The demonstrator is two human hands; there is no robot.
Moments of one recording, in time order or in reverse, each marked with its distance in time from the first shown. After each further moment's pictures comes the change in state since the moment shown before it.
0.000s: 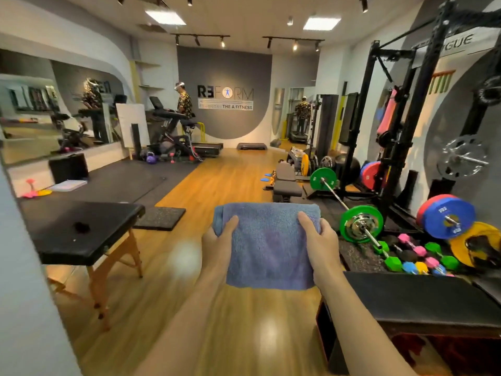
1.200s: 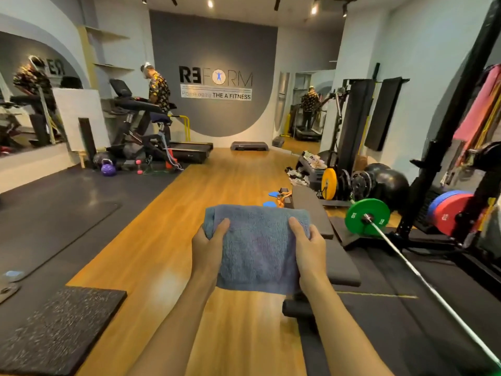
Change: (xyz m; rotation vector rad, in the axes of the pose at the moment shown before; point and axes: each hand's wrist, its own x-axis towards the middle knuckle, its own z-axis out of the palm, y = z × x) left_hand 1.423 -0.255 0.382 0.014 0.025 0.050; right_hand 1.352 0.328 0.540 0.071 -0.005 0.071
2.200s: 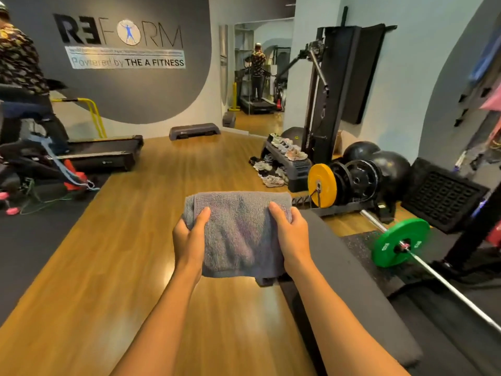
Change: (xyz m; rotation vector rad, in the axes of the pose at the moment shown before) left_hand 1.065 -0.247 0.376 -0.017 -0.126 -0.078; right_hand 1.052 0.193 0.344 -0.023 0.184 -0.013
